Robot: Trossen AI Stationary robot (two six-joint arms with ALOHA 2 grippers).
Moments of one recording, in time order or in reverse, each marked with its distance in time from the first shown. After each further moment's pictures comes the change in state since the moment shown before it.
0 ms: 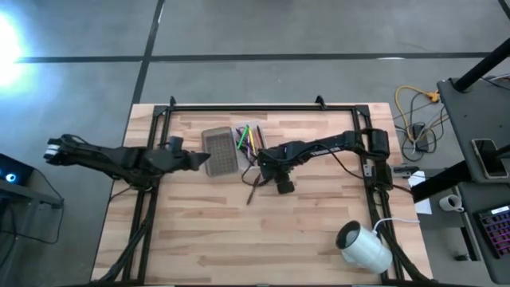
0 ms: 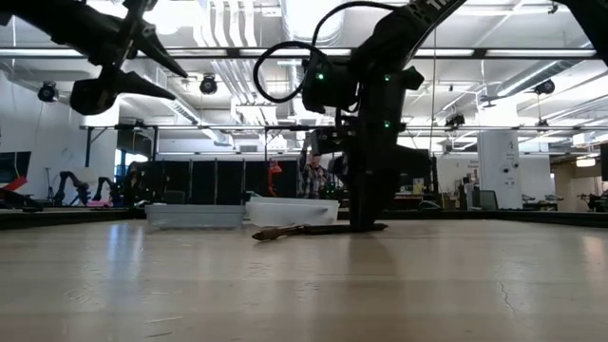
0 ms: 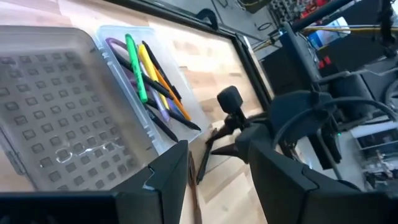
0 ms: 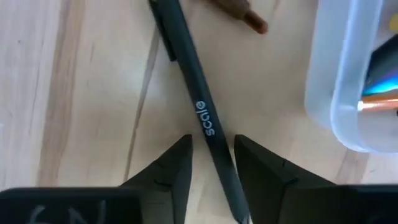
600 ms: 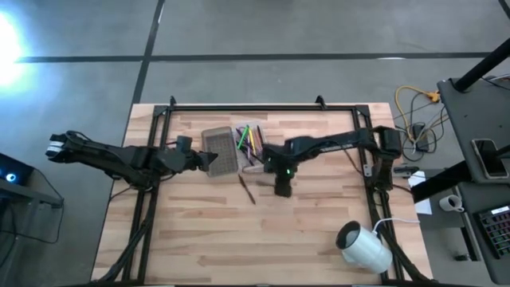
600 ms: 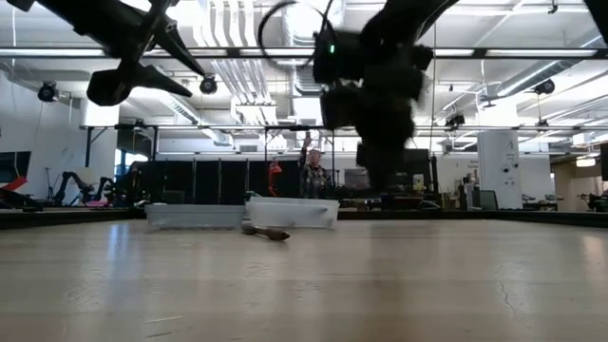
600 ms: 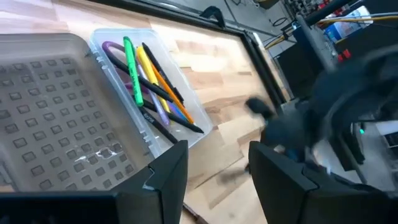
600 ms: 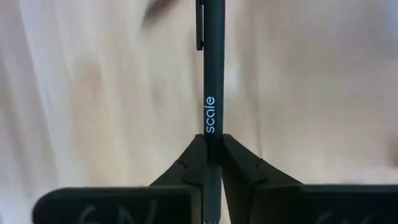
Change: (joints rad) left arm 0.000 0.174 0.105 -0.002 -0.023 0.009; right arm -0.022 -0.129 -0.002 -0.064 -0.324 0.513
